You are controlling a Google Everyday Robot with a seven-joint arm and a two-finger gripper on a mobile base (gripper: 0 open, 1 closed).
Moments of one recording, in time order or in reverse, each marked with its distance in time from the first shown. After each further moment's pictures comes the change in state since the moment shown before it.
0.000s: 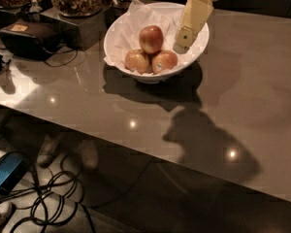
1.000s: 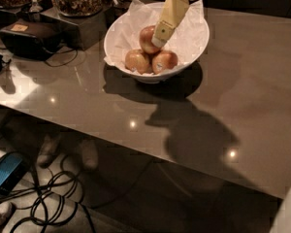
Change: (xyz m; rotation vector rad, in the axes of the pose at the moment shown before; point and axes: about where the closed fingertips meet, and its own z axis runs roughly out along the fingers) arm -0.043 -0.020 0.029 -0.018 -0.084 0.033
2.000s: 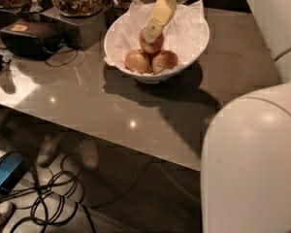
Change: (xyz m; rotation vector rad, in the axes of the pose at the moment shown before) arm -0.016 -0.036 0.050 -0.091 -0.001 0.073
